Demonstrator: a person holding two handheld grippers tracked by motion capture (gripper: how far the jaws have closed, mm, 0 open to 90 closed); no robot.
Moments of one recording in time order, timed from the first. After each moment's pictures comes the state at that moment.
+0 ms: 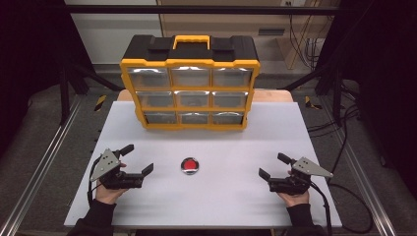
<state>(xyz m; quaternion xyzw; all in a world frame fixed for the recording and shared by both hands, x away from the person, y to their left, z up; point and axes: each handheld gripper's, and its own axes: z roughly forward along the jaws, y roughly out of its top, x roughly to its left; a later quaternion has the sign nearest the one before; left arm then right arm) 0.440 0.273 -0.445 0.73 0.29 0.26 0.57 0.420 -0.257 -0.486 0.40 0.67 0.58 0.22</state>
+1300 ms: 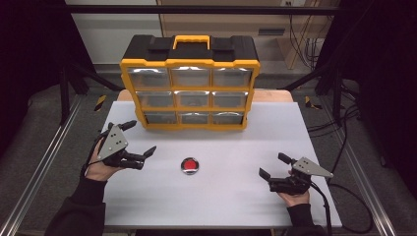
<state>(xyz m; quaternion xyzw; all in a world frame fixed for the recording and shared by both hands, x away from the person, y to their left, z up) 0.472 0.253 -0.374 0.79 0.17 0.33 0.48 0.420 -0.257 -0.486 0.40 0.67 0.58 0.23</state>
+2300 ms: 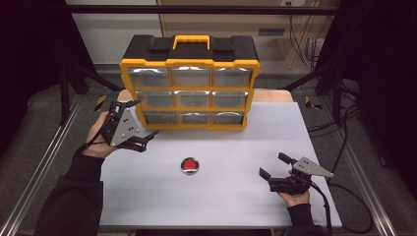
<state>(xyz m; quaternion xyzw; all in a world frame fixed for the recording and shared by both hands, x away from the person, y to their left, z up) 0.498 0.233 -0.331 0.81 0.07 0.43 0.39 0.420 -0.258 -0.486 0.40 0.67 0.58 0.23</state>
